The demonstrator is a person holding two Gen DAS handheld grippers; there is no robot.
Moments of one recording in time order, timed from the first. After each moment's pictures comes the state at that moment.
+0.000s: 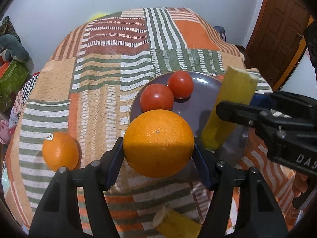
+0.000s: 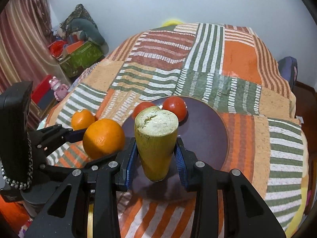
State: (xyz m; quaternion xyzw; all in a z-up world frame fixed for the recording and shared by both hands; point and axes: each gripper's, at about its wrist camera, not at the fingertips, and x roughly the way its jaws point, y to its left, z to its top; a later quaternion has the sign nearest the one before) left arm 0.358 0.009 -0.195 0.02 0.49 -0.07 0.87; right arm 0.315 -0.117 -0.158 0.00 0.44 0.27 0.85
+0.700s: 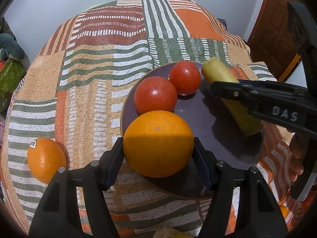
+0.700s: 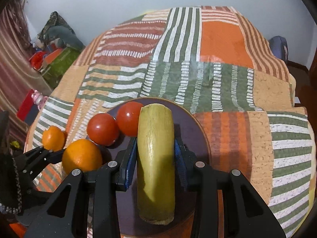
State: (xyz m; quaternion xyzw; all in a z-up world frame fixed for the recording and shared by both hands) left arm 0.382 0.004 -0.221 0.02 0.51 -0.07 0.86; right arm 0.369 -0.132 -0.196 0.03 0.48 0.22 0.85
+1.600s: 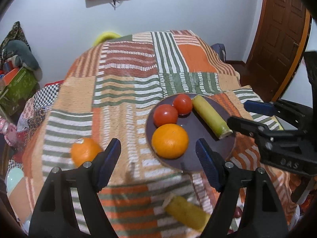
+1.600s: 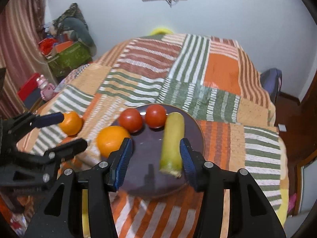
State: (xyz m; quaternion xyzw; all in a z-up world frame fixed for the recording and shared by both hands) left arm 0.310 0.031 -0.135 0.01 0.42 -0.06 0.90; right arm 0.280 -0.119 -0.125 -0.06 0.40 0.23 0.88
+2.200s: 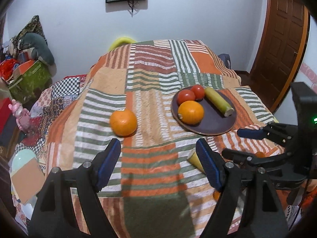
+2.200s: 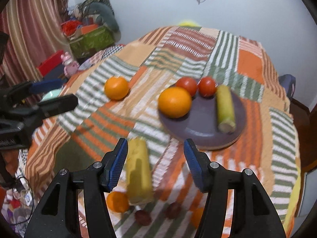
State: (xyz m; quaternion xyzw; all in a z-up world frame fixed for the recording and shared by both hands) left arm 0.202 0.094 -0.123 -0.01 0.39 -0.03 0.92; right arm 0.201 -0.064 -0.153 -0.08 0.44 0.29 0.85
